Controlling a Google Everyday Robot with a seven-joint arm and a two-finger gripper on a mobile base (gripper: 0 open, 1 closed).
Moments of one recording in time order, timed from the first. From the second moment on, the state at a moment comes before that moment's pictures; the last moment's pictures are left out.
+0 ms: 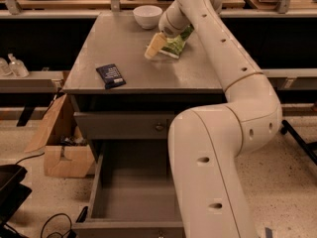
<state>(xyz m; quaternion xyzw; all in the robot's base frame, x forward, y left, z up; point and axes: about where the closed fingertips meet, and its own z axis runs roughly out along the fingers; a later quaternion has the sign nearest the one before) 0.896 -0.023 0.858 -0.52 0.76 0.01 0.38</state>
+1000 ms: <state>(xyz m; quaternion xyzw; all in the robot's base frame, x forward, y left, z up) 0.903 -0.041 0.845 -0.51 0.78 -0.01 0.36</state>
